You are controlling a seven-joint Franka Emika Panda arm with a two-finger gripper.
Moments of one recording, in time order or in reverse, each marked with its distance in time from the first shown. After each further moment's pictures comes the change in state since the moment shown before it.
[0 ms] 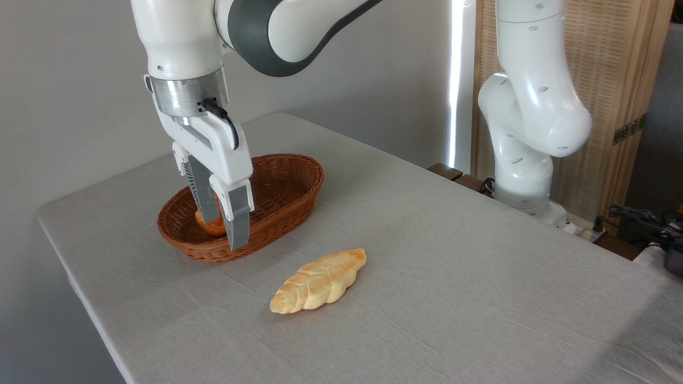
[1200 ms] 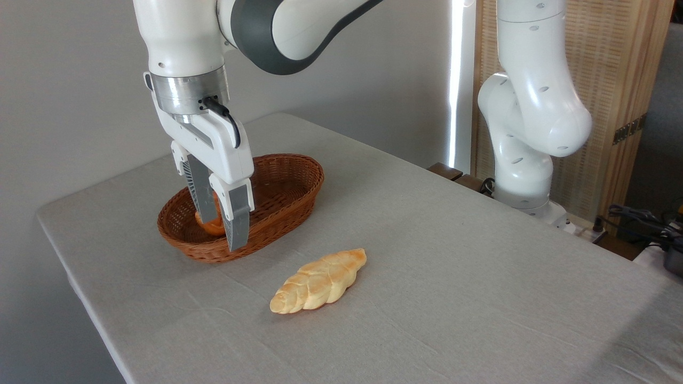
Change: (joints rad) arm 0.006 -0.006 0.004 0.000 0.000 0.011 0.000
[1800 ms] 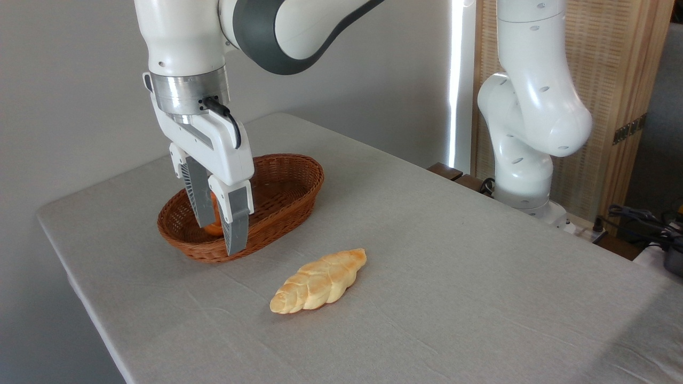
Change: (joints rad) arm 0.008 0.000 0.001 0.000 0.014 0.019 0.000
